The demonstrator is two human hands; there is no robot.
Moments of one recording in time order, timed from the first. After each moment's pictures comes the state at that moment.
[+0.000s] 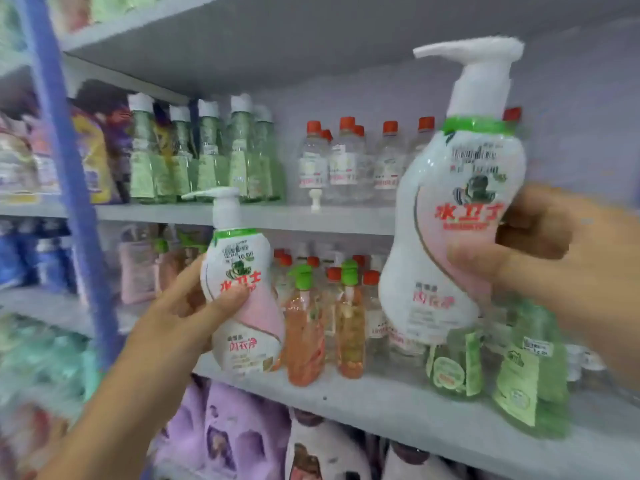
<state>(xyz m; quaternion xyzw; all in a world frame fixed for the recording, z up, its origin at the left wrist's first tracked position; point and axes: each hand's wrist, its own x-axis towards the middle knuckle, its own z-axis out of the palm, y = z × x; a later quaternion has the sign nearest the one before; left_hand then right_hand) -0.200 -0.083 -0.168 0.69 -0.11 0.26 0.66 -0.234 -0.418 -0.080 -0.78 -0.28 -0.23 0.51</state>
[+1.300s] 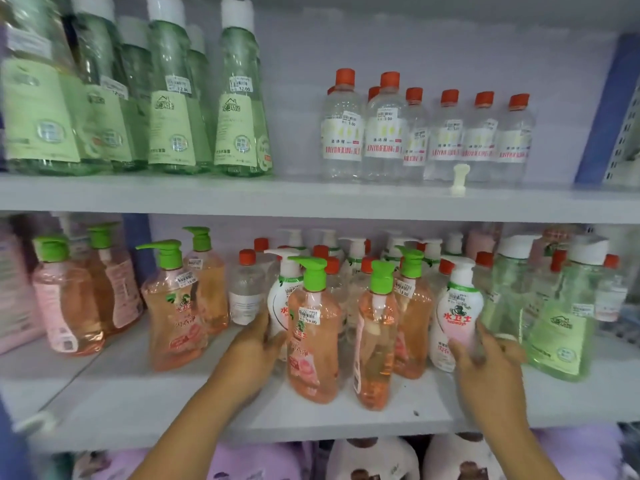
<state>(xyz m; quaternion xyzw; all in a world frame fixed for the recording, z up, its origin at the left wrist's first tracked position) 0.060 0.038 -0.300 0.85 -0.21 0.07 0.49 -0.081 -0.273 -0.307 -0.80 0.31 -0.37 0.37</state>
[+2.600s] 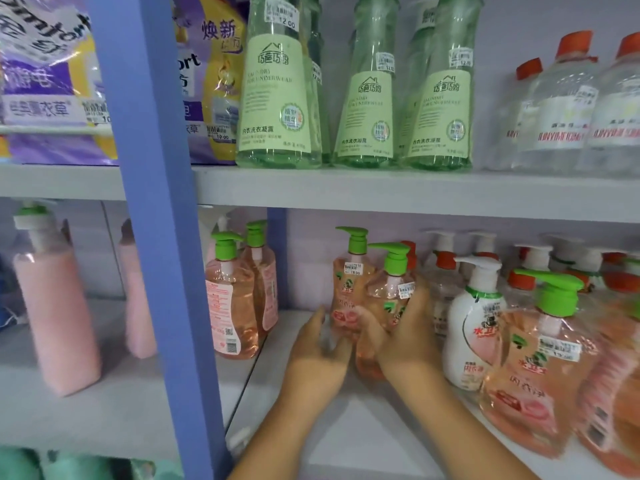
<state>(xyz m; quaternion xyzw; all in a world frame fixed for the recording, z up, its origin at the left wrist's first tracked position) 0.129 0.184 -0.316 0.79 -0.11 0.10 0.59 0.108 0.046 -0.286 -0.80 0.05 -0.37 0.47</state>
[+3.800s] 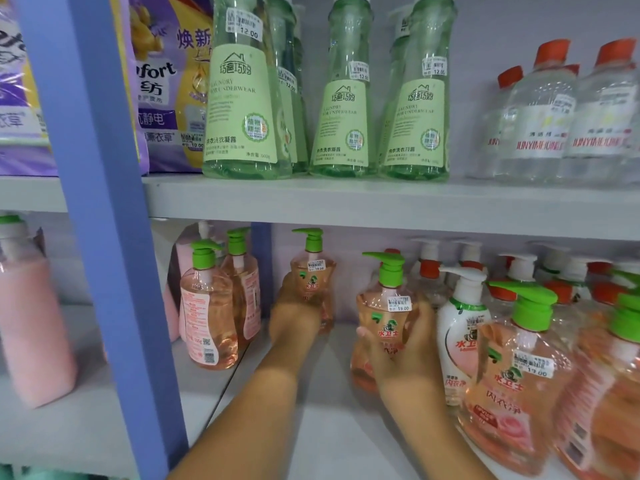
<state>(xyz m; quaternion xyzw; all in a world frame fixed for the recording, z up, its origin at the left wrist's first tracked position) 0.211 0.160 -0.276 0.83 0.02 0.15 0.54 0.097 0.017 -0.304 -0.75 0.04 -0.37 0.54</state>
